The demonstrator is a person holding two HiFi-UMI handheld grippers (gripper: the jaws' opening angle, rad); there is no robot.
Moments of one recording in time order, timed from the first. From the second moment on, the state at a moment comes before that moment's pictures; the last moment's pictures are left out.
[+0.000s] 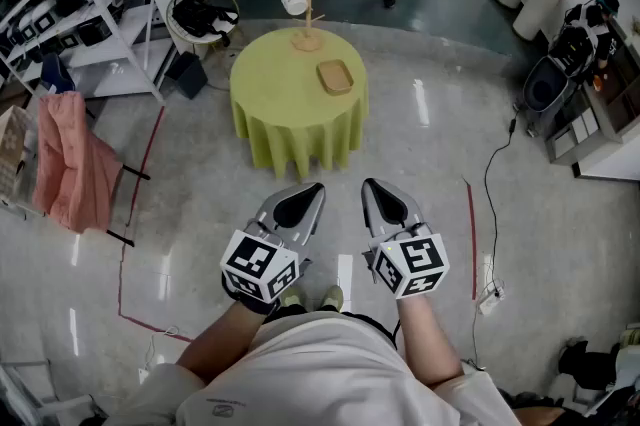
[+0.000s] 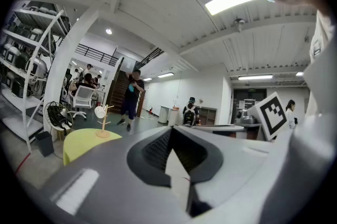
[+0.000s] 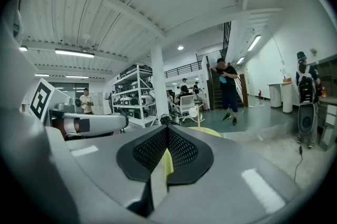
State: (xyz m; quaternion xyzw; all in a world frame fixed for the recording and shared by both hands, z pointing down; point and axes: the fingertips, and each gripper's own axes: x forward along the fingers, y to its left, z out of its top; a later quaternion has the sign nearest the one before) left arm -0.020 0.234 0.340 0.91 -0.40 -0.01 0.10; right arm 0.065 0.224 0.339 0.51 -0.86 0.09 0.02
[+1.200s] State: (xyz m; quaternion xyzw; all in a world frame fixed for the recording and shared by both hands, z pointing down) left arm 0.005 0.177 0.342 0.91 -0.42 -0.01 0.08; right arm 0.104 0.177 0.346 0.49 -0.87 0.09 -0.01
